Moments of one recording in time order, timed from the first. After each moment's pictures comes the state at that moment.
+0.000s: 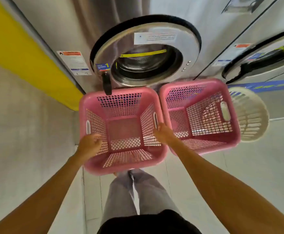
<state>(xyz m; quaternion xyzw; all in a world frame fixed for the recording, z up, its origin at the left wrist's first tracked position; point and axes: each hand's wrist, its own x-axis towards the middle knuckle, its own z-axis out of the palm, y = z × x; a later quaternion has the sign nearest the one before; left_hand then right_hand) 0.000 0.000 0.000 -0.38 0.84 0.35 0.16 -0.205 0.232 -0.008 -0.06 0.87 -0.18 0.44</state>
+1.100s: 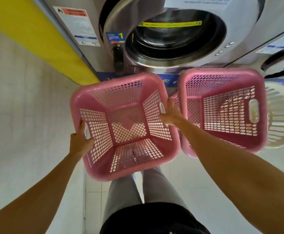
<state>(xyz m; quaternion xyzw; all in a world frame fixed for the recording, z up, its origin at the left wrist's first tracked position) 0.059 -0.012 -0.086 -0.53 0.76 0.31 0.18 -0.249 0.187 -0.063 -0.10 0.87 -0.11 0.47</state>
